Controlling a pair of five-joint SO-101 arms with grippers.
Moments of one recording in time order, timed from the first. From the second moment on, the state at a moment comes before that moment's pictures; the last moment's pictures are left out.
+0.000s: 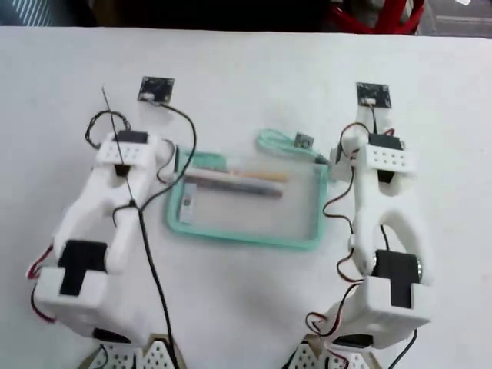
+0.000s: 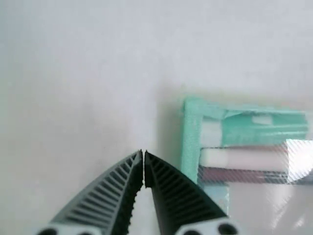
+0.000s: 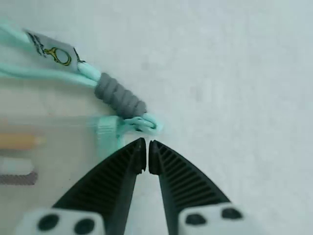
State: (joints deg) left arm -1.2 7.4 23.3 48.3 1.0; right arm 6.1 8.4 18.8 52.8 6.5
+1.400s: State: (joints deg) left arm -1.9 -93.1 35.5 52.4 -14.9; right arm -9.4 -73.5 5.5 89.3 8.0
